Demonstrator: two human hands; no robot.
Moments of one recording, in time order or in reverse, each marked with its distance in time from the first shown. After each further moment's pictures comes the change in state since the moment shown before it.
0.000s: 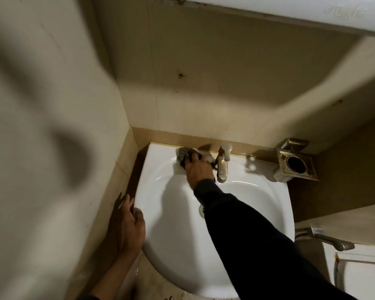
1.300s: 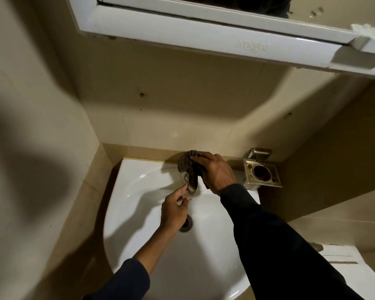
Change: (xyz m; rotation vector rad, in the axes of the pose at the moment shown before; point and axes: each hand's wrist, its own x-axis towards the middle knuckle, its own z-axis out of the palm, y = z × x) left_hand -0.022 0.131 0.114 -0.297 -0.527 0.005; right_hand -0.041 0.138 -0.036 0.403 0.407 -0.175
